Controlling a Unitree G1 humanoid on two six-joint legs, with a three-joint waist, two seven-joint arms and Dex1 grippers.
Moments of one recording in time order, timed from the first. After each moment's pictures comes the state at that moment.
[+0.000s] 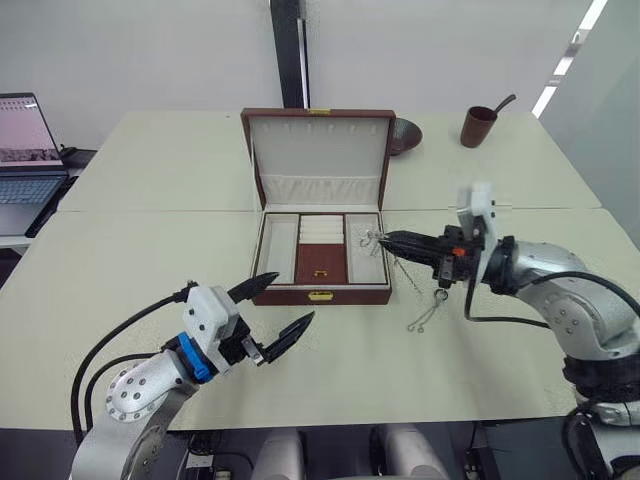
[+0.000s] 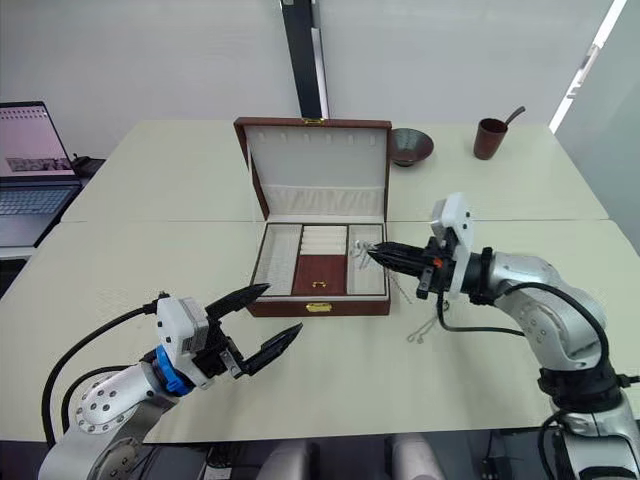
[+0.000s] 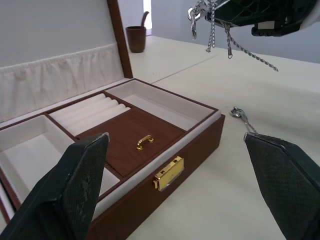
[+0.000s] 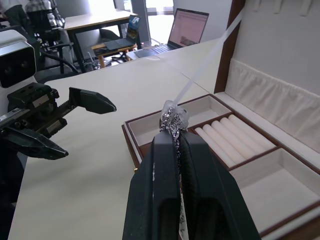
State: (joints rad) left arm 0.24 0.50 0.10 -0.65 -0.47 0.26 -0.63; right arm -0.53 -0.58 0.07 -0.28 0.68 0.67 0.85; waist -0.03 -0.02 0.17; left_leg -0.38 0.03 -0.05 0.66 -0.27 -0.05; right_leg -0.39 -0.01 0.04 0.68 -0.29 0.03
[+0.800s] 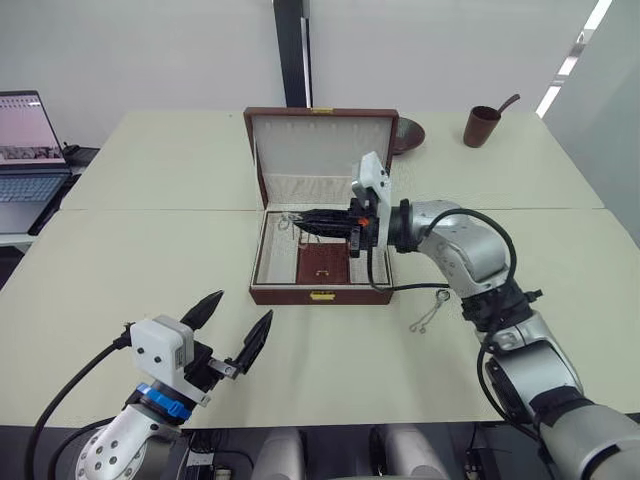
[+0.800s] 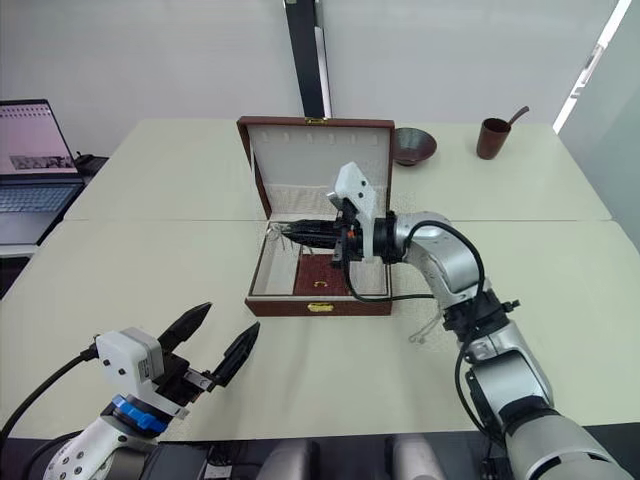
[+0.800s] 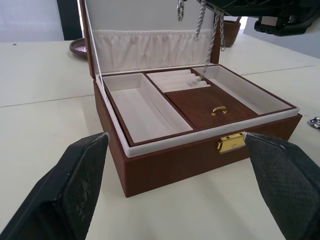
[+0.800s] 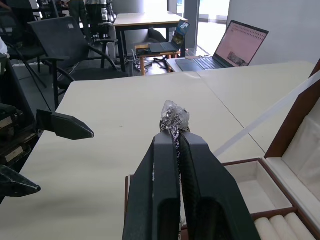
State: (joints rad) left arm 0.53 0.34 0.21 -0.75 -0.45 0.18 -0.44; right arm -0.89 -0.22 0.27 0.21 0.38 0.43 0.99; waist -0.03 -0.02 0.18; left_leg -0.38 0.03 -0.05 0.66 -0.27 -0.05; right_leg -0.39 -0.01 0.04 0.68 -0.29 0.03
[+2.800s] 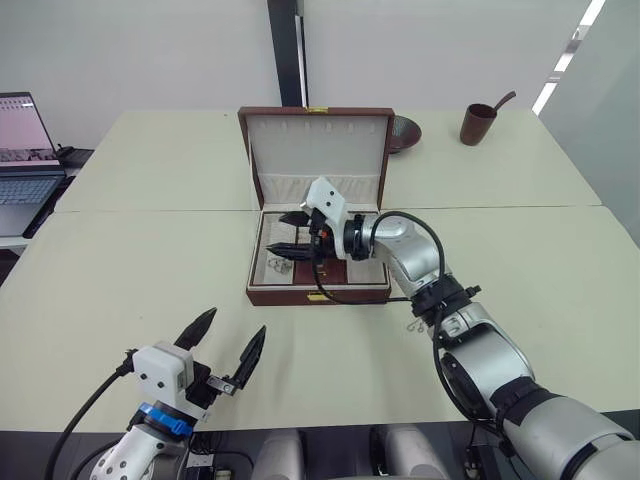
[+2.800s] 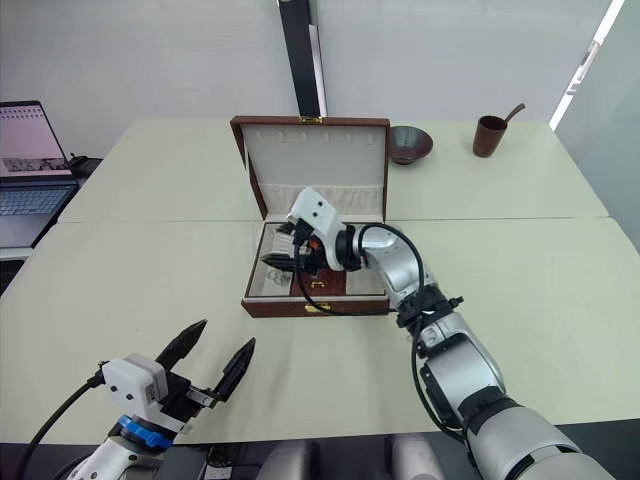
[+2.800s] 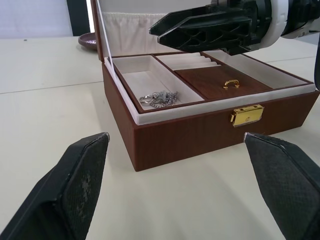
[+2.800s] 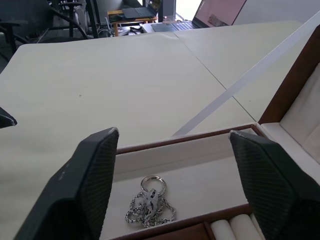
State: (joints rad) left arm 0.57 0.29 0.16 -0.54 -0.38 -0.07 -0.52; right arm -0.95 -0.04 0.24 0.56 0.12 0.24 0.95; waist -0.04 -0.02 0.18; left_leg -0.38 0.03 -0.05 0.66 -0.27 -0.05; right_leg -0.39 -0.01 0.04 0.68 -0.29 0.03
